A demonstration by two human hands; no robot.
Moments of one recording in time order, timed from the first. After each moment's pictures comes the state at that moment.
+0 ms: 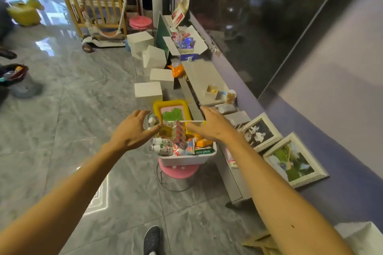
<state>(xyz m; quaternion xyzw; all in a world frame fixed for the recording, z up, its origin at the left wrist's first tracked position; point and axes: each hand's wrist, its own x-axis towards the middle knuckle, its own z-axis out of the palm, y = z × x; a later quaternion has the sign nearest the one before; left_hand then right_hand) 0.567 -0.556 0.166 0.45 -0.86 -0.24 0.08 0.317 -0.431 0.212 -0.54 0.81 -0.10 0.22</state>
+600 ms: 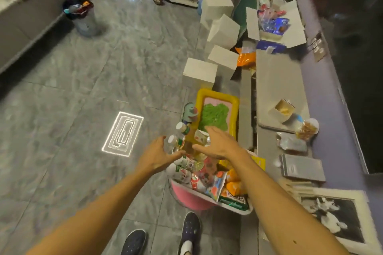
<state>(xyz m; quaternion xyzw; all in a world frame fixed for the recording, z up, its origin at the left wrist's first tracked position) 0.484 -0.687 -0.094 0.68 -0.61 -0.41 0.03 0.250 -0.718 -0.048 -0.69 0.65 0.11 0.30</state>
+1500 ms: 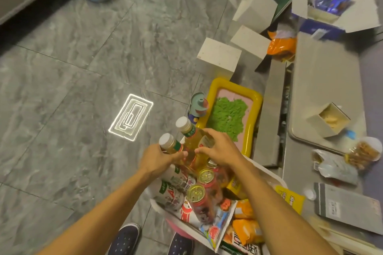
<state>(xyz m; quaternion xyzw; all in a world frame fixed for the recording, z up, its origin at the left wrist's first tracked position) 0.437 -0.734 -0.278 0.69 -0.42 -0.55 0.20 0.207 -0.797 -0.281 -0.68 0.62 -0.03 0.39</state>
